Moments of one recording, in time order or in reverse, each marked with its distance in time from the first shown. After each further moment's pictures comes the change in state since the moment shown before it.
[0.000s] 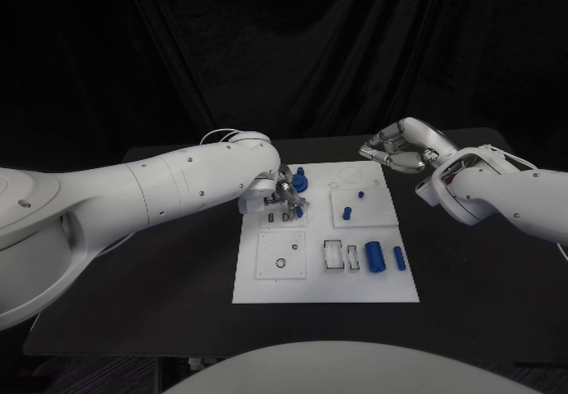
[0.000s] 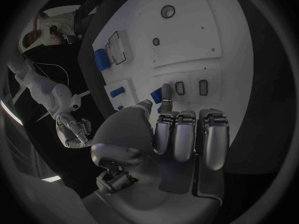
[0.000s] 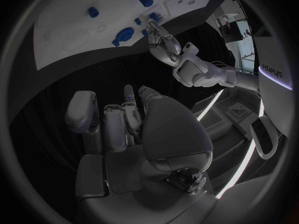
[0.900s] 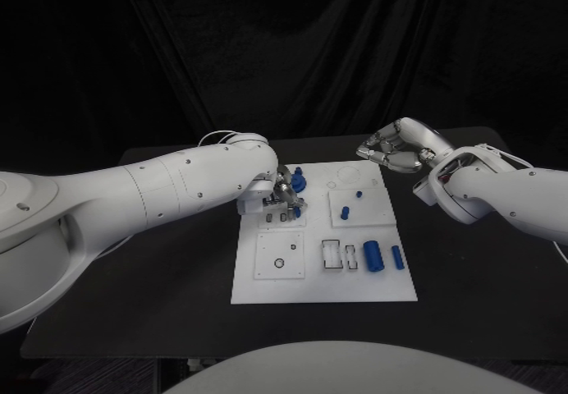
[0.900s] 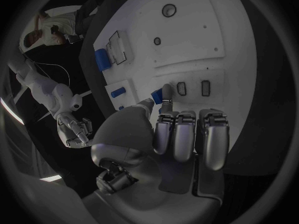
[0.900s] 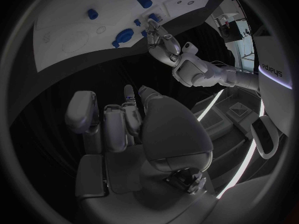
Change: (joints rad) left arm -0.005 0.004 0.000 -0.009 0.000 -0.001 0.021; left_hand 0.035 -0.002 0.028 -0.033 0.030 -0.003 0.003 -0.034 0.012 0.000 0.000 0.000 0.000 0.000 0.000 0.000 0.000 0.000 0.000 0.000 0.000 0.000; right arm 0.000 0.000 0.000 0.001 0.000 0.009 -0.005; right_hand 0.000 0.000 0.000 0.000 0.000 0.000 0.000 0.000 0.000 0.004 -0.004 0.000 0.000 0.000 0.000 0.000 0.000 0.000 0.004 -0.004 0.000 0.001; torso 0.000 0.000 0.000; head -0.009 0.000
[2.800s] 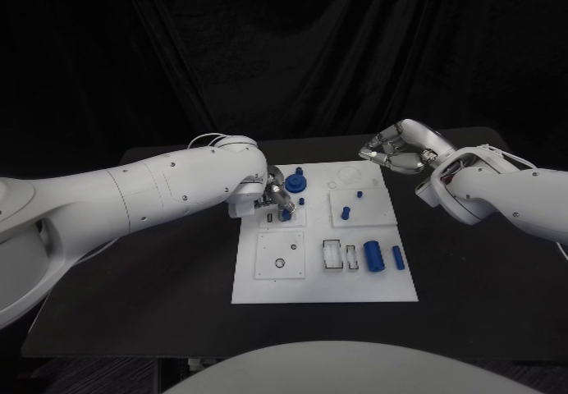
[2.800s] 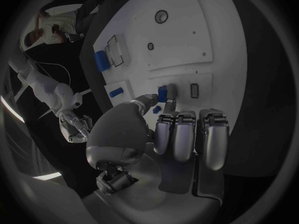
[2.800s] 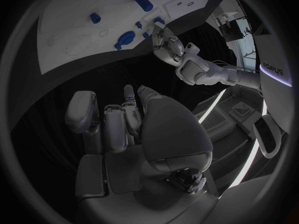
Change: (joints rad) left arm -0.001 -0.068 0.000 0.062 0.000 -0.027 0.000; left_hand -0.001 -0.088 0.291 -0.150 0.253 0.020 0.009 -0.078 0.095 0.000 0.000 0.000 0.000 0.000 0.000 0.000 0.000 0.000 0.000 0.000 0.000 0.000; right arm 0.000 -0.008 0.000 0.002 0.000 0.019 -0.025; right_hand 0.012 -0.004 0.008 -0.003 0.000 0.000 0.000 0.000 0.000 0.000 0.000 0.000 -0.004 0.004 -0.004 0.000 0.000 0.000 0.000 0.000 0.000 -0.001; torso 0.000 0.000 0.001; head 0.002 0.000
